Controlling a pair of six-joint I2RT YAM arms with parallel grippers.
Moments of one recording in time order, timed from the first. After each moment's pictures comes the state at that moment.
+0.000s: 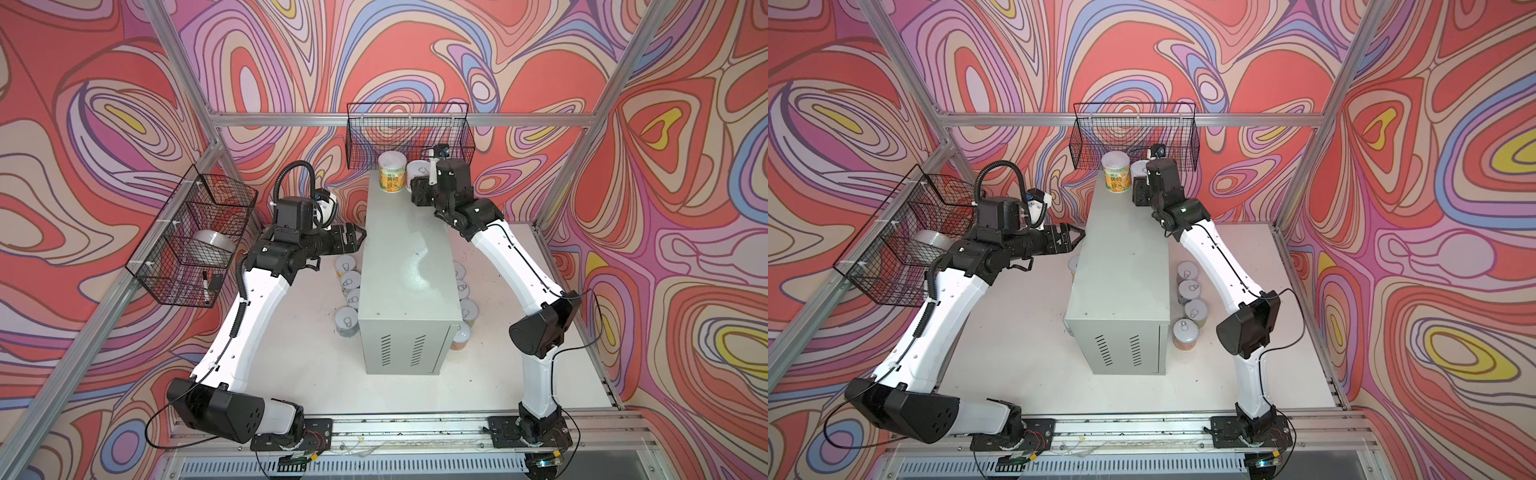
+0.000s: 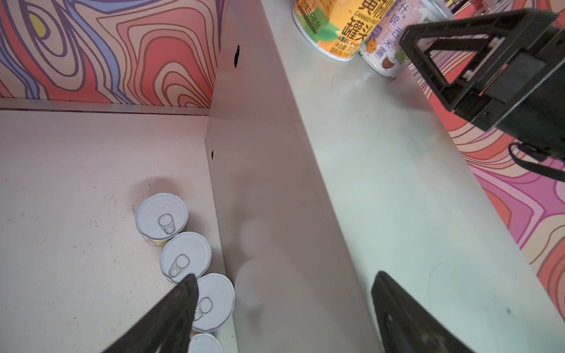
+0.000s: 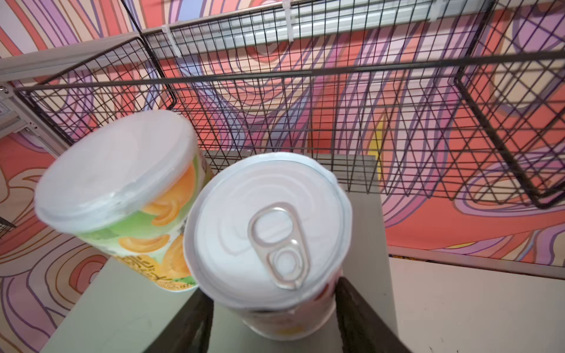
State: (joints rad) left arm -0.24 1.40 1.59 -0.75 0.33 -0.33; right arm 0.50 2.05 2.34 -0.58 0.22 0.25
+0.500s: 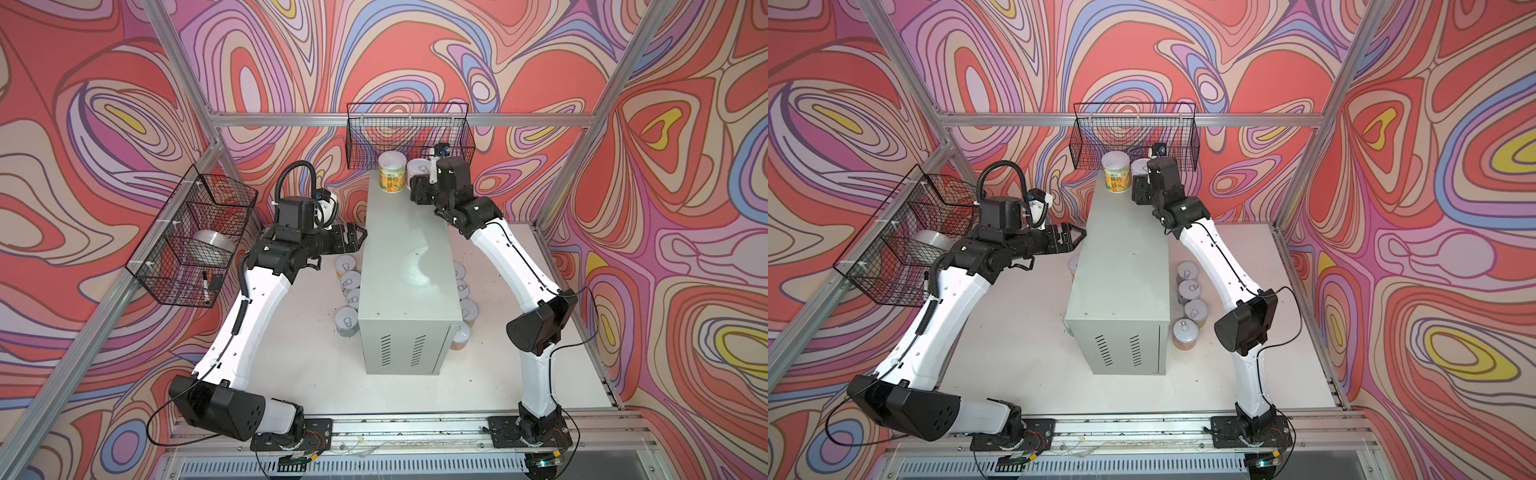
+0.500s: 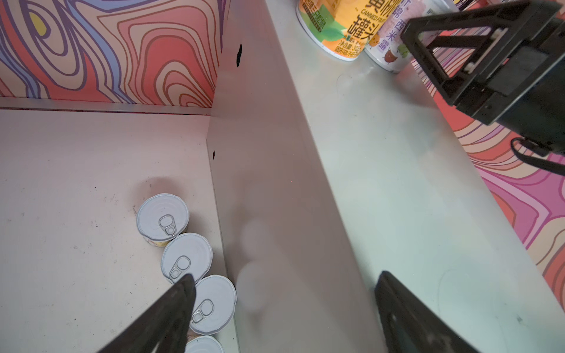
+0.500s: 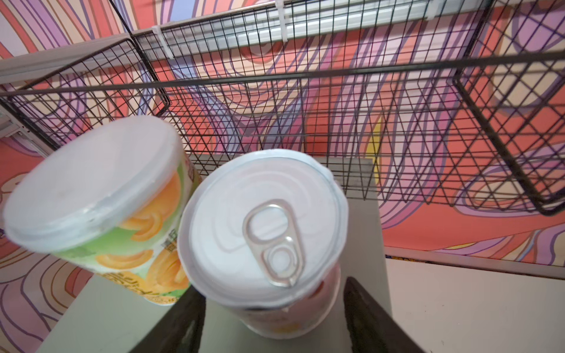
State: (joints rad) left arm -0.24 1.41 1.59 -0.74 0.32 -0.33; right arm 0.49 2.07 2.36 -0.59 0.21 0.25
